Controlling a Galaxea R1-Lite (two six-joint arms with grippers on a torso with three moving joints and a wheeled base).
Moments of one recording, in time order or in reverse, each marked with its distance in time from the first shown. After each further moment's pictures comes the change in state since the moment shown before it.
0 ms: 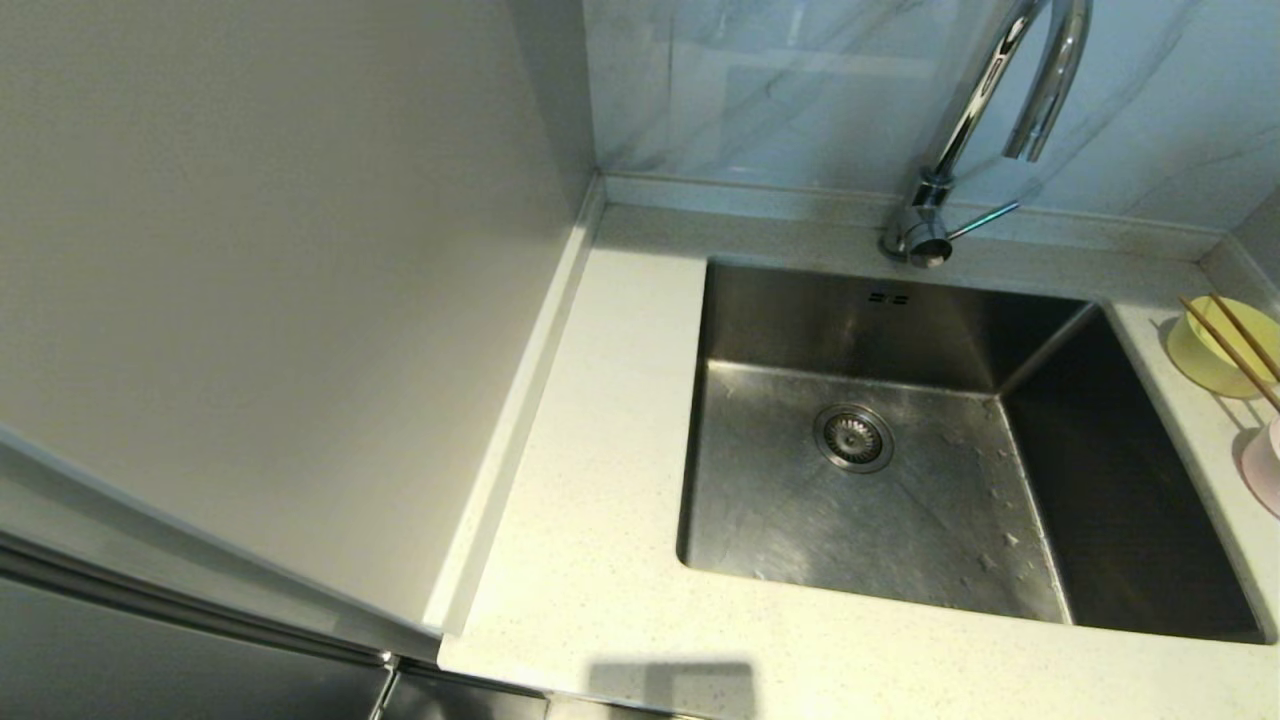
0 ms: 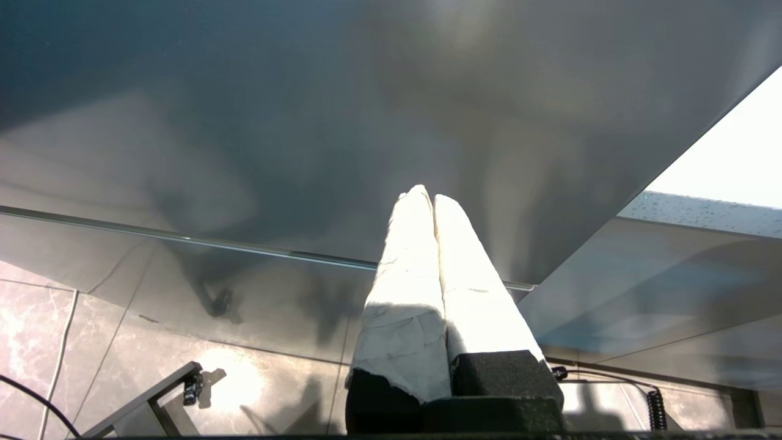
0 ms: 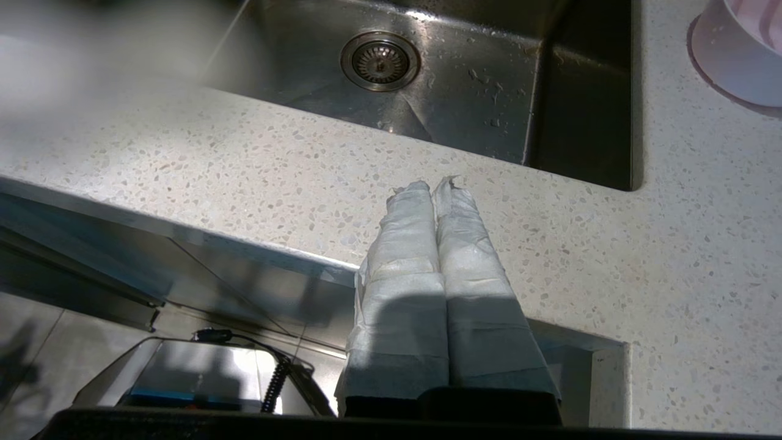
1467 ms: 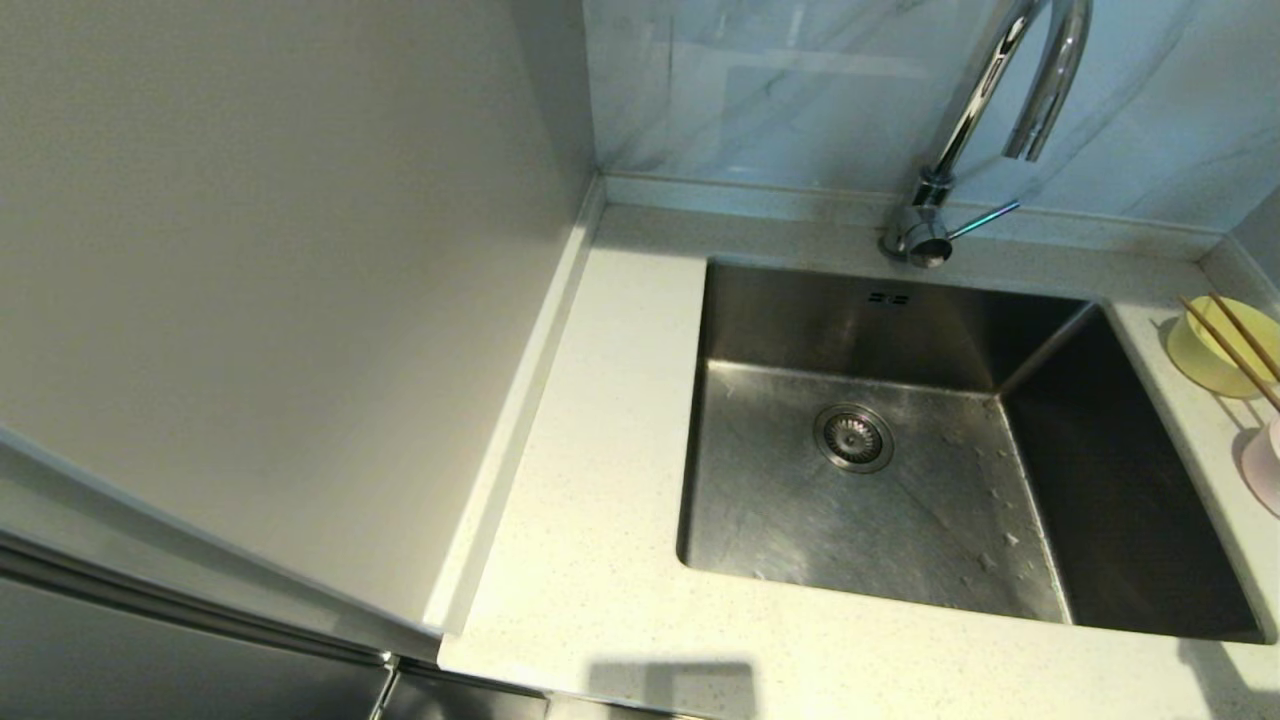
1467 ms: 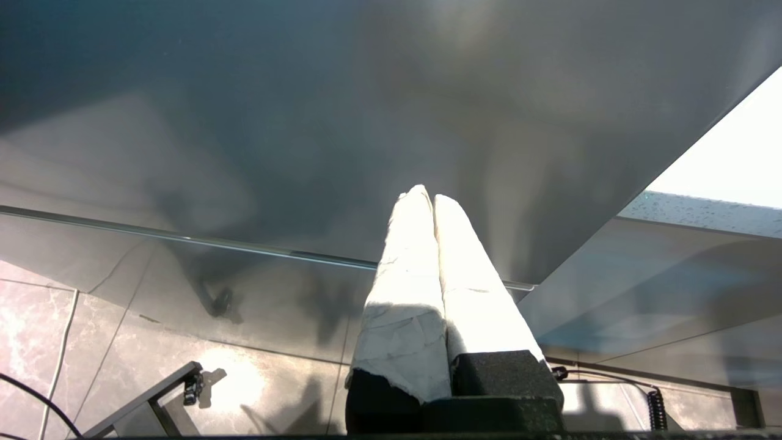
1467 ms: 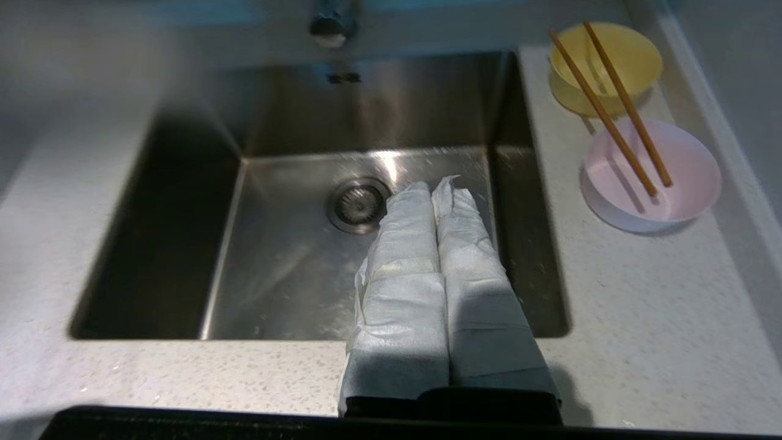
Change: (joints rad) left arm 0.000 0.000 0.000 0.000 0.000 0.000; right arm 0.000 0.459 -0.619 0.082 -0.164 0.231
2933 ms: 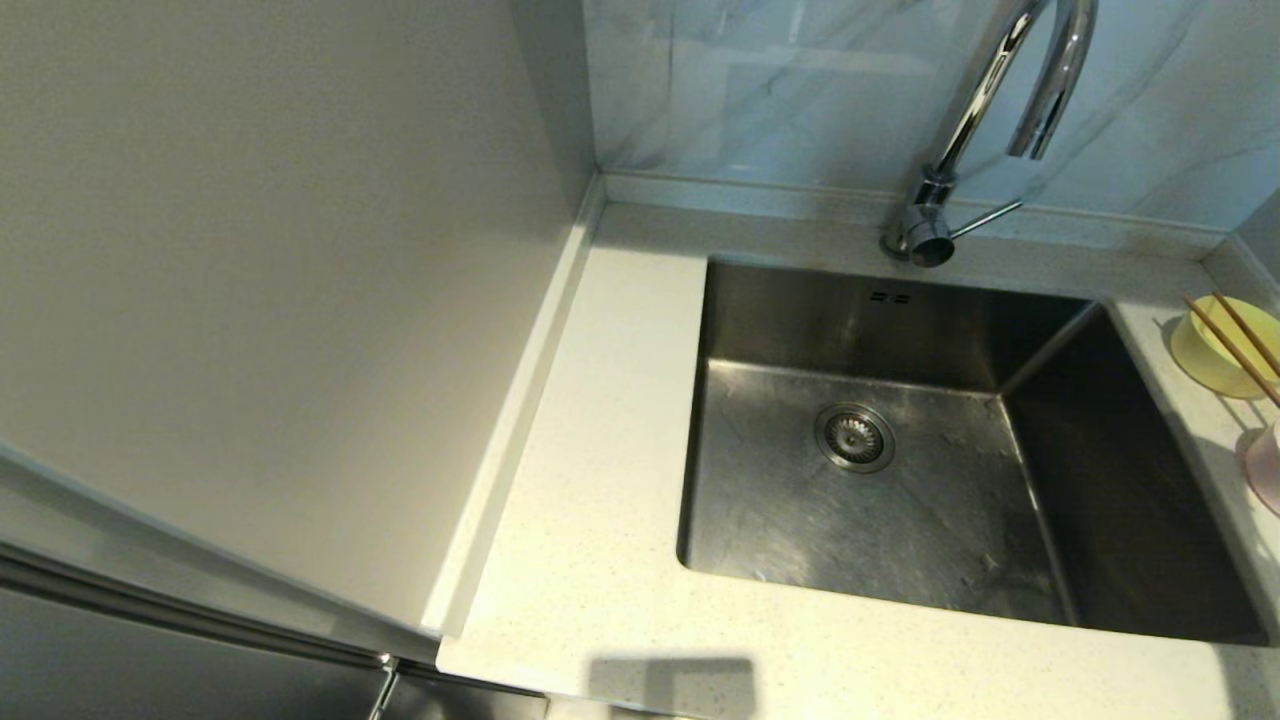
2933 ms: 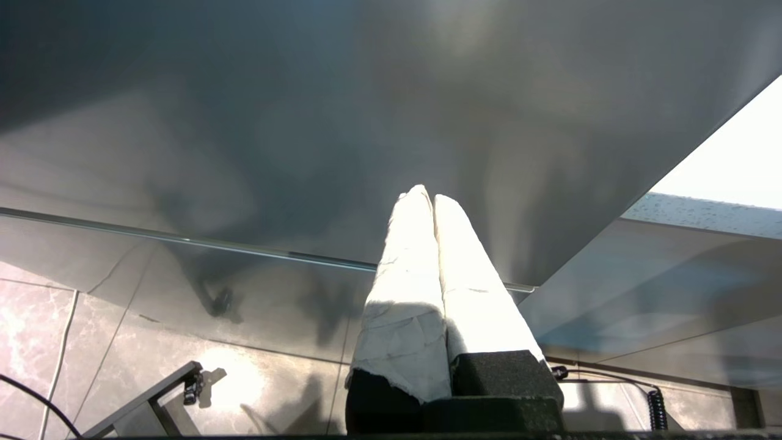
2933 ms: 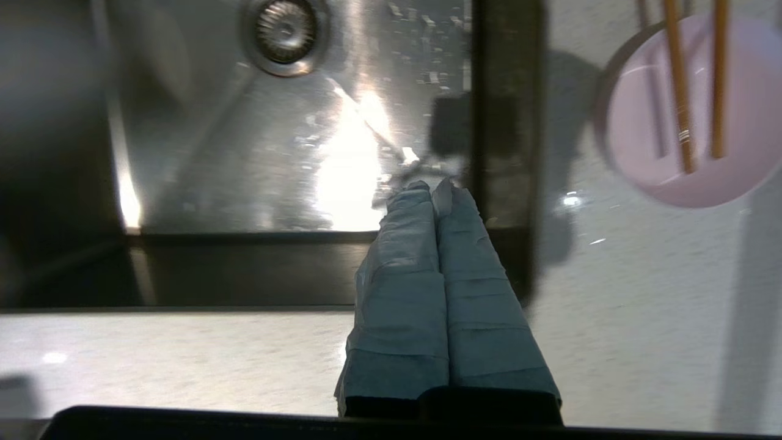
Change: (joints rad) left arm 0.000 0.000 0.000 0.000 0.000 0.000; right arm -0.402 0.860 -0.768 0.609 0.357 -0.201
